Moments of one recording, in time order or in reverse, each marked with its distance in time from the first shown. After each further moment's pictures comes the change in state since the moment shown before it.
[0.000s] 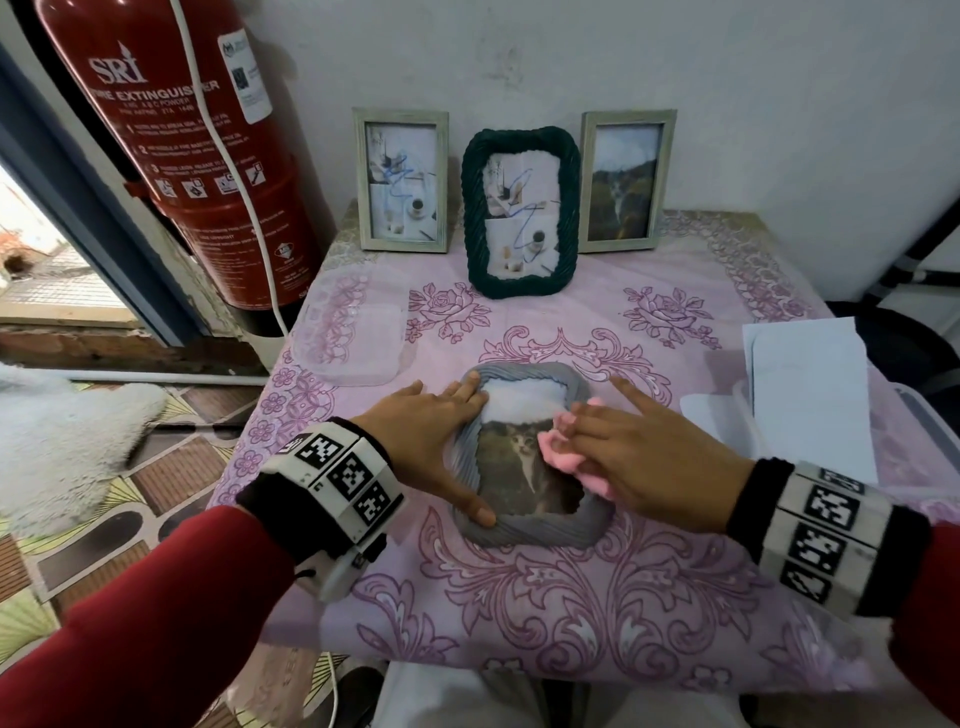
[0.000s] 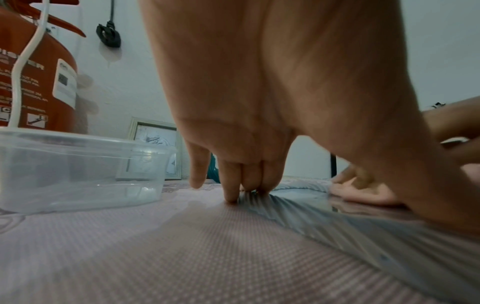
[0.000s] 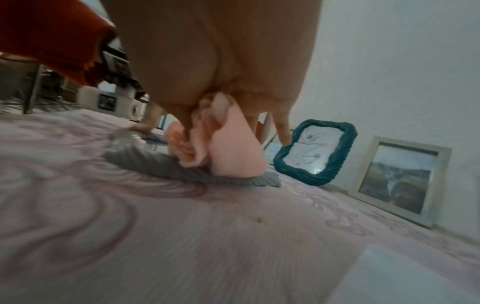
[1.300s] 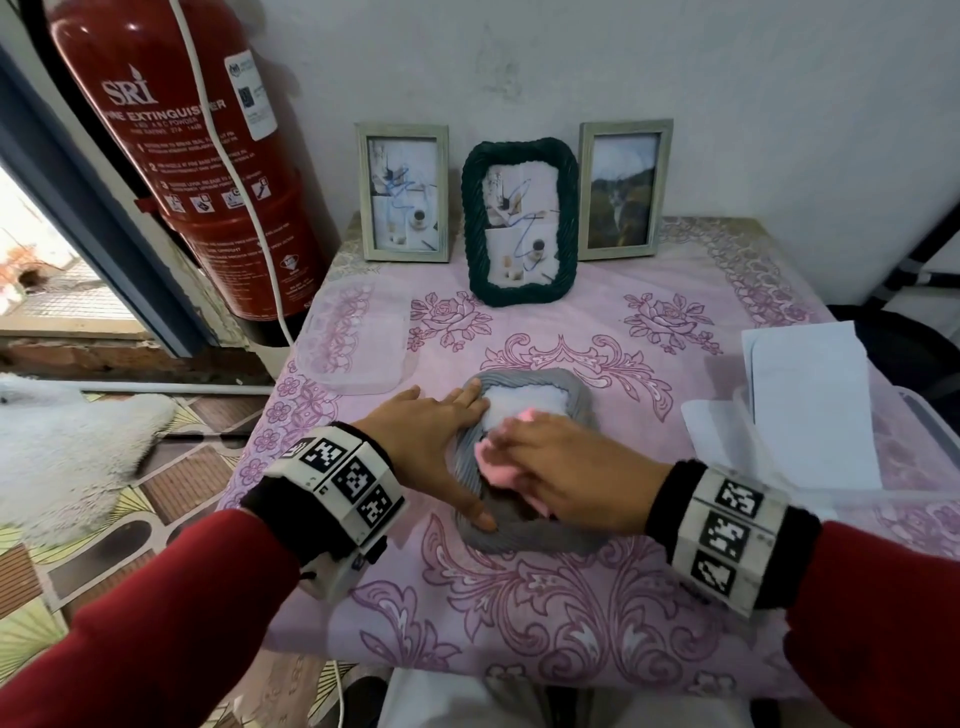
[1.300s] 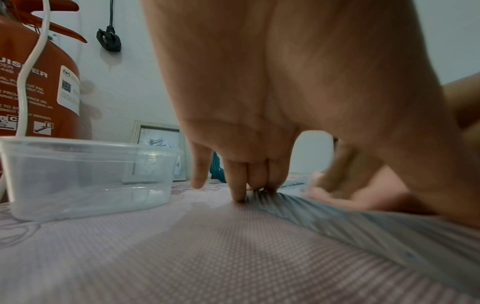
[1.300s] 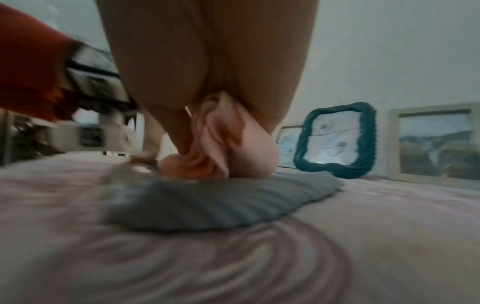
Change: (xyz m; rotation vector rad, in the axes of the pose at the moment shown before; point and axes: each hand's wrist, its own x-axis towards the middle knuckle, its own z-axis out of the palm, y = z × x) left_hand -0.001 0.004 -0.007 0.005 -0.035 -0.039; right_hand 0.042 -0.034 -0.009 0.336 0.029 -0.081
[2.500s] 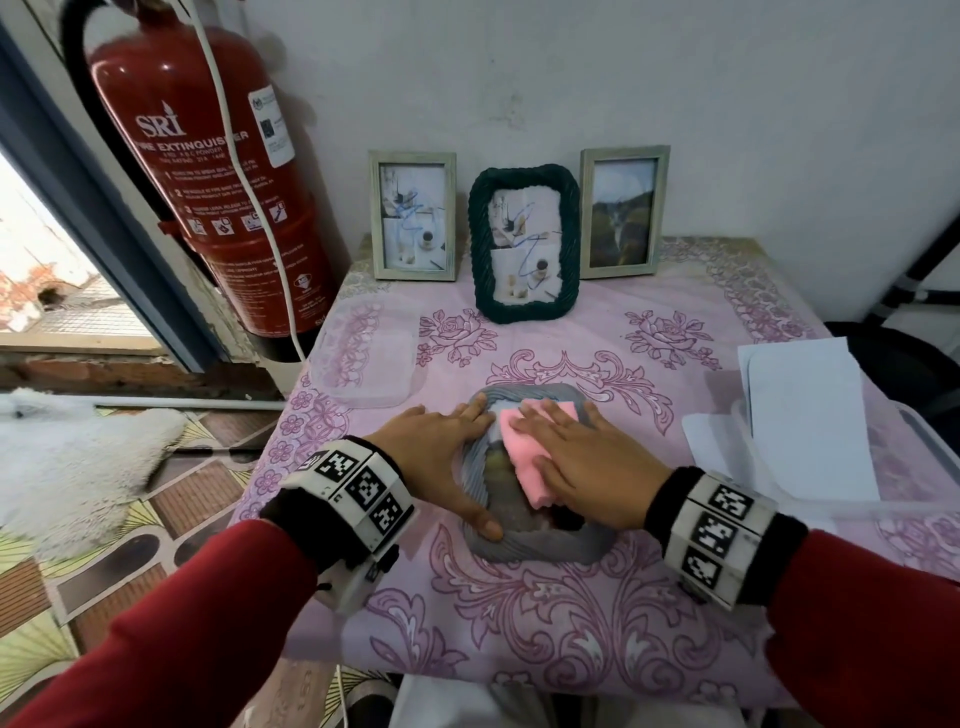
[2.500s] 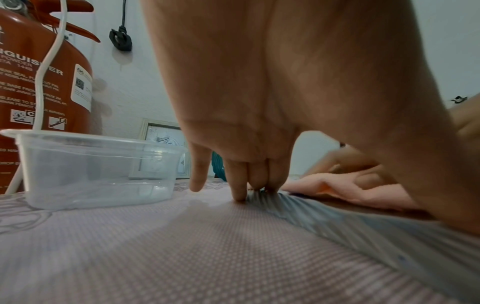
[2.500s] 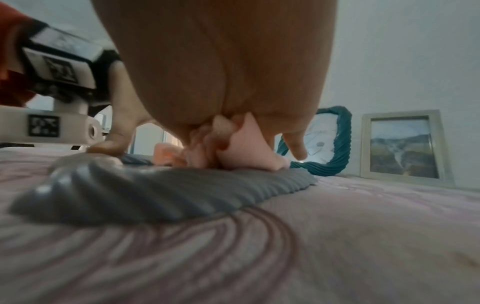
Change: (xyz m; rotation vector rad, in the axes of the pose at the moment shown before) left_hand 0.000 -0.001 0.003 -0.036 0.012 0.003; right_hand -0.001 0.014 0.007 -0.075 -0.041 0.279
